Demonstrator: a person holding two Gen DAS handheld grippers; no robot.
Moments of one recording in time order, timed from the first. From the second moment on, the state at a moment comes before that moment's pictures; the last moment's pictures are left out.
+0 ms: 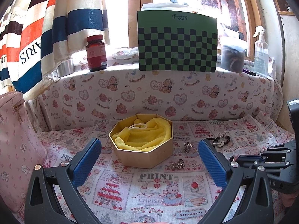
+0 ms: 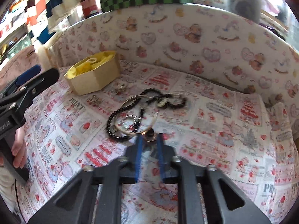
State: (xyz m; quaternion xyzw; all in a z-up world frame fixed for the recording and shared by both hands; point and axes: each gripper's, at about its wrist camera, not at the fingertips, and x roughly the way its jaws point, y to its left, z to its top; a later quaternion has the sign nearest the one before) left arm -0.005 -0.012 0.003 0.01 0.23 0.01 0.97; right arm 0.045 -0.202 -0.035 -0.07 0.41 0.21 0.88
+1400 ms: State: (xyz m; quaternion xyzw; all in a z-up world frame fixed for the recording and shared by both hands) left arm -0.003 0.076 0.017 -0.17 0.22 0.08 0.96; right arm 0.060 -0.087 -0.019 -0.13 0.38 0.21 0.89
